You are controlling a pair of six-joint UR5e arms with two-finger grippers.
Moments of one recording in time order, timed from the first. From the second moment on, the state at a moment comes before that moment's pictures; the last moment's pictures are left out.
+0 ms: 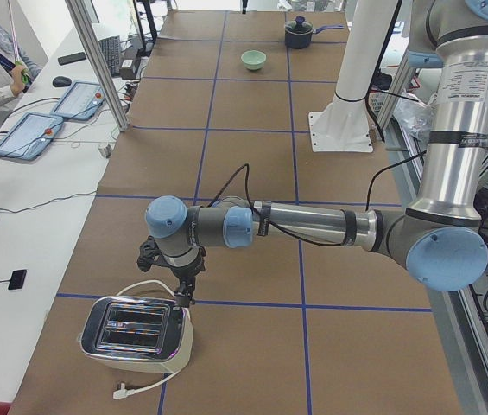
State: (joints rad) left arm -1.55 -1.66 -1.56 -1.45 -2.31 0.17; right arm 1.49 -1.74 1.72 -1.31 2.38 0.21
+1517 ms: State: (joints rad) left arm -1.32 -1.70 -1.67 -1.61 -2.35 -0.34; right arm 1.48 -1.70 1.72 -1.31 2.38 0.19
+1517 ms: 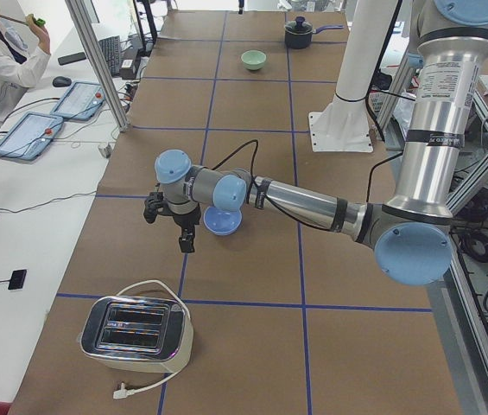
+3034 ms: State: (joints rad) left arm -1.09 -1.65 -1.56 -2.04 -2.36 -0.67; right arm 1.45 -1.64 1.68 -1.31 2.37 0.19
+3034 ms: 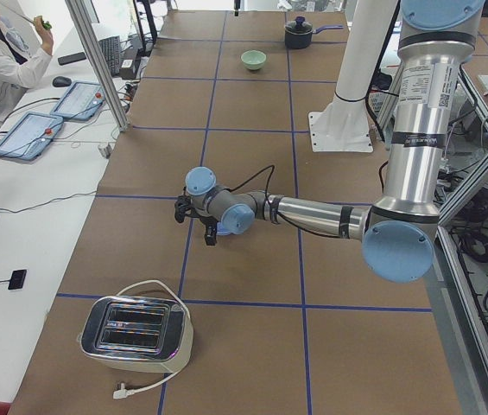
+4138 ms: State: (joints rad) left arm -1.04 -1.64 -1.55 -2.04 -2.37 -0.67; right arm 1.44 -1.64 1.68 -1.31 2.37 0.19
